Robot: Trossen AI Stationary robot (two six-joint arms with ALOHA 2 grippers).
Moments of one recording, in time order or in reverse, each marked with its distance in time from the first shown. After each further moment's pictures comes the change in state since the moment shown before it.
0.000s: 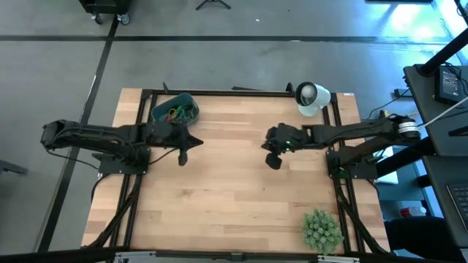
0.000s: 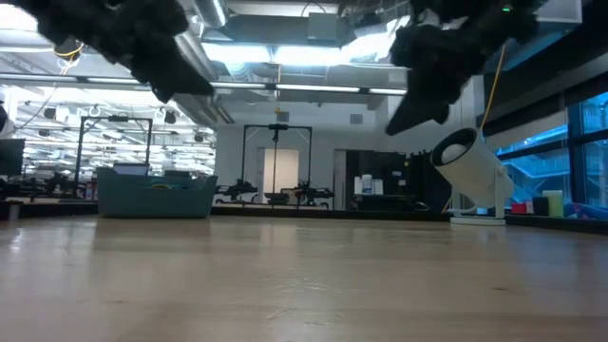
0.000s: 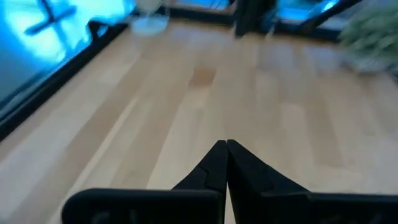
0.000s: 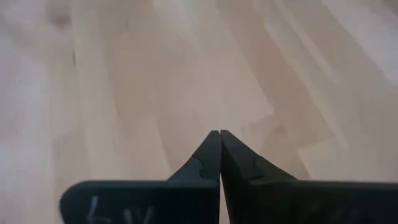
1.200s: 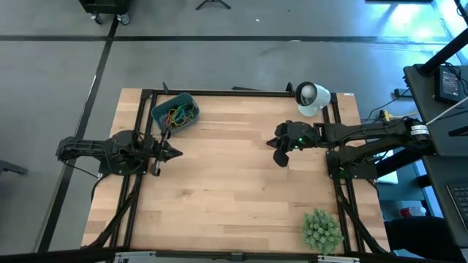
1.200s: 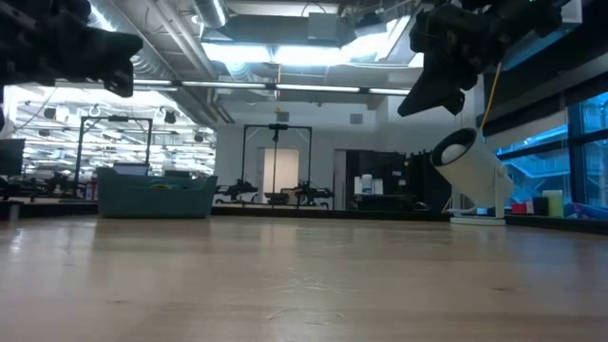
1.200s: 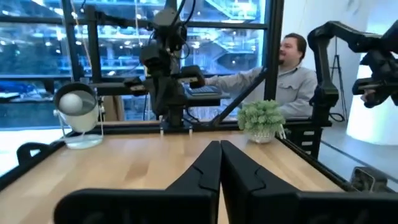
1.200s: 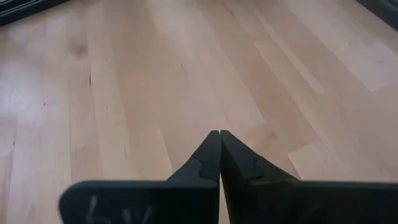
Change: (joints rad) left arm -0.102 -0.831 -0.476 0.218 0.172 0.114; right arm -0.018 -0.174 -0.079 0.009 -0.002 0.032
